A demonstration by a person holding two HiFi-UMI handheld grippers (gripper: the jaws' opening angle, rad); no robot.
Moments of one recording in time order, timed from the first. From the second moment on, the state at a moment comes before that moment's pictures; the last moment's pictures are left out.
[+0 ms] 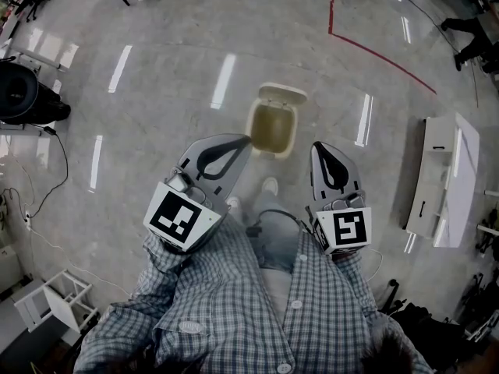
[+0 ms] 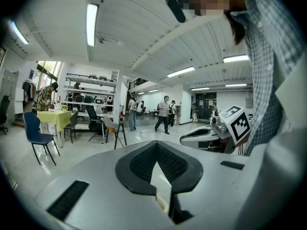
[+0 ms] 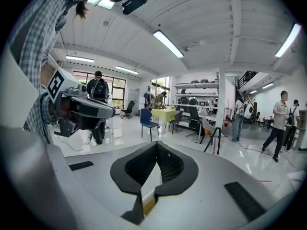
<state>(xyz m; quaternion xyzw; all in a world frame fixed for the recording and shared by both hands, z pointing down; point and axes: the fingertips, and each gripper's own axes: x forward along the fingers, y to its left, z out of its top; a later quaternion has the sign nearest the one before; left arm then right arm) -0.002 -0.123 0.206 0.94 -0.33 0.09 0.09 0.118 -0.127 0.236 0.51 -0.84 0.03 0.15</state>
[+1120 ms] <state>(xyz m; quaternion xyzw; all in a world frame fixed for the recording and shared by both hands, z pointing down) -0.002 -0.122 0.208 0.94 -0.33 0.09 0.09 0.113 -0.124 0.241 0.51 -0.85 0.04 0.16</state>
